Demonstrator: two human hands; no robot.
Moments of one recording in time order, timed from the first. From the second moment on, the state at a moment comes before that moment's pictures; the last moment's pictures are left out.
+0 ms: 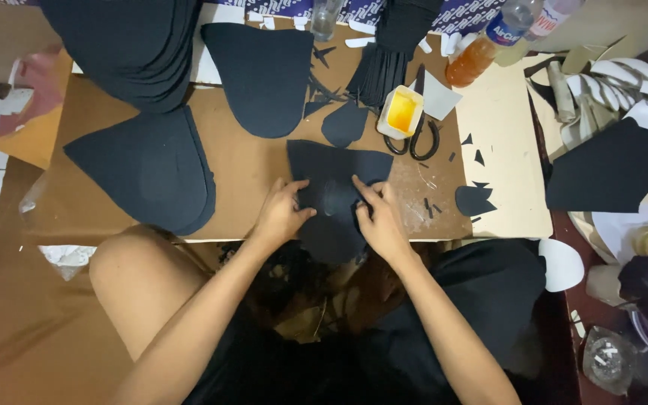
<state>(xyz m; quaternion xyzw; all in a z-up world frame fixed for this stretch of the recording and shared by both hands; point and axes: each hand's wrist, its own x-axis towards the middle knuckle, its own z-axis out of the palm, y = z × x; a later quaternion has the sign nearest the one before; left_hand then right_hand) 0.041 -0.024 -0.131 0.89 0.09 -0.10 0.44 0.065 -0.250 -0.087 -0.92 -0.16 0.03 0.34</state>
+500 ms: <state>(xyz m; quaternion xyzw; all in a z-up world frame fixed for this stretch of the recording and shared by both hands) 0.030 -0.029 -0.104 0.89 0.09 -0.10 0.42 0.050 -0.236 -0.099 -0.96 -0.21 0.00 0.18</state>
